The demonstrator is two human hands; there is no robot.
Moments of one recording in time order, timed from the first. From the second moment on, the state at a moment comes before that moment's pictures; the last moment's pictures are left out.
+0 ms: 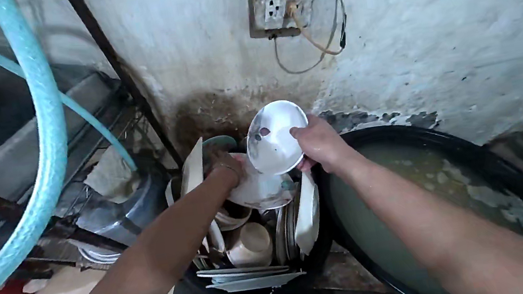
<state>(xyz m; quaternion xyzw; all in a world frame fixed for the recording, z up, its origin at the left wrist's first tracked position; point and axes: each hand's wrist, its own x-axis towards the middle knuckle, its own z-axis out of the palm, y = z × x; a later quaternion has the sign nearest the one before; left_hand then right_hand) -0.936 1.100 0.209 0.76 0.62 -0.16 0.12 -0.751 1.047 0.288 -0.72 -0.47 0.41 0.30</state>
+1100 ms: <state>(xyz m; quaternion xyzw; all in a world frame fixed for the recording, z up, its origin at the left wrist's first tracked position) -0.825 1.022 0.377 0.76 0.60 0.25 0.10 -0.507 0.798 0.070 -0.89 -0.25 0.07 0.37</state>
